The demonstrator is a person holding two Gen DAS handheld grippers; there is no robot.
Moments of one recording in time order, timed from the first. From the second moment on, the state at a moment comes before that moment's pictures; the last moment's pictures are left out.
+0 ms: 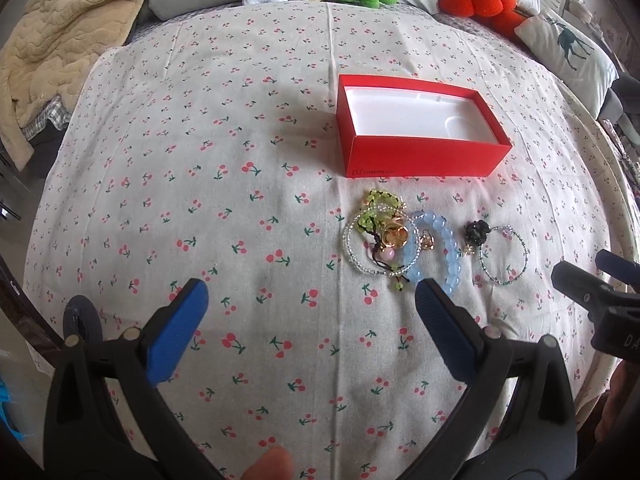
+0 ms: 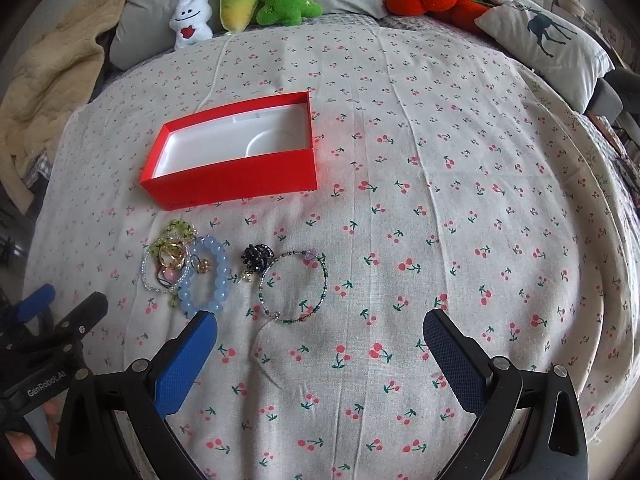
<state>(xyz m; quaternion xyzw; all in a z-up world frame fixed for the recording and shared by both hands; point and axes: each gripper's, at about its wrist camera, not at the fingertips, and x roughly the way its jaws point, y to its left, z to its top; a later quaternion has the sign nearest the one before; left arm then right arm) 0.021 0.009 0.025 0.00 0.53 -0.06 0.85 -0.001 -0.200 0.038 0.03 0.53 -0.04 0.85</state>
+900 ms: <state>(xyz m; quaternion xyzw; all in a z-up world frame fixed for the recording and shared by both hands) 0.057 0.001 -0.028 0.06 0.52 -0.22 0.82 0.049 -0.198 -0.037 0.00 0.62 0.07 0.78</state>
